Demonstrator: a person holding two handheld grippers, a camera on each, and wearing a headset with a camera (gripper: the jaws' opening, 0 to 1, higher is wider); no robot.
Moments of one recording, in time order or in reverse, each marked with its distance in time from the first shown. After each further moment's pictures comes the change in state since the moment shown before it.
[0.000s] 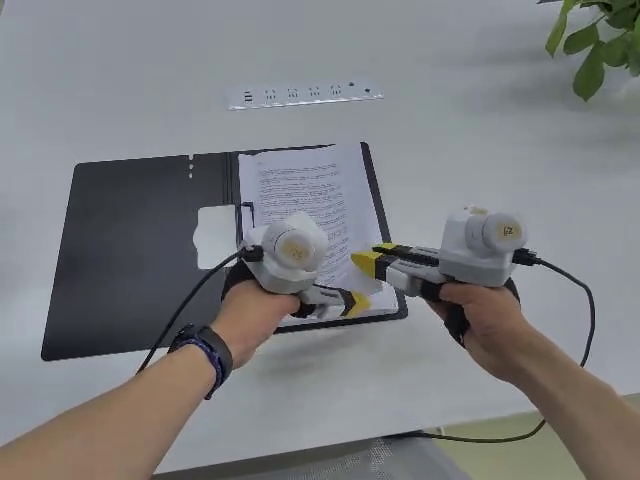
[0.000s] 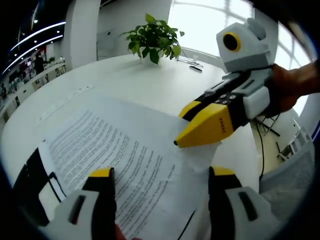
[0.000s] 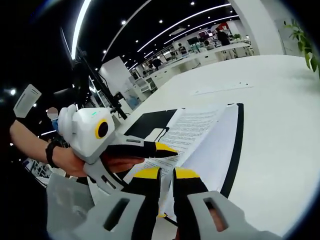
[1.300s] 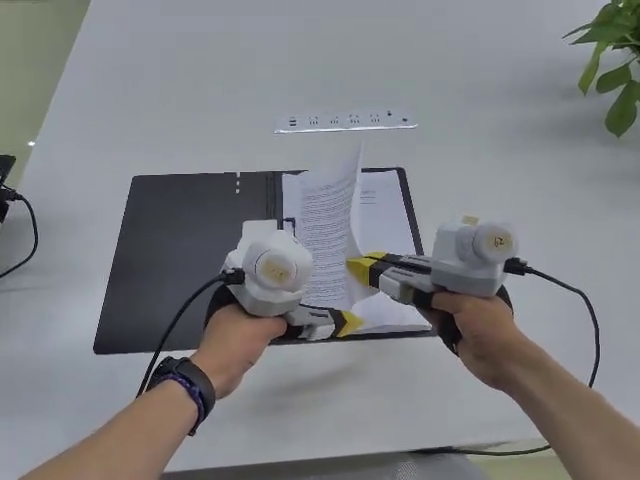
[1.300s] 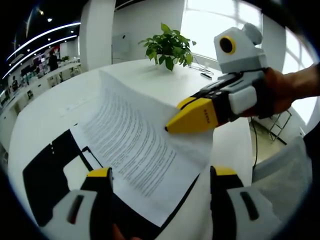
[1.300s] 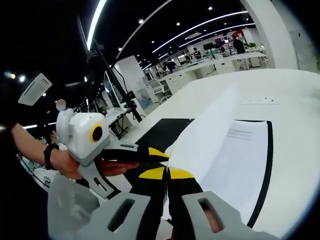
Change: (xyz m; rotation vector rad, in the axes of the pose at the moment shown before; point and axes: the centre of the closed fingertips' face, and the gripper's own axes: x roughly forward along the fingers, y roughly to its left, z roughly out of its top) left arm -0.083 0.023 -0.024 -0.065 -0.049 0.109; right arm 0.036 0.066 0.022 -0.096 -0.031 0.086
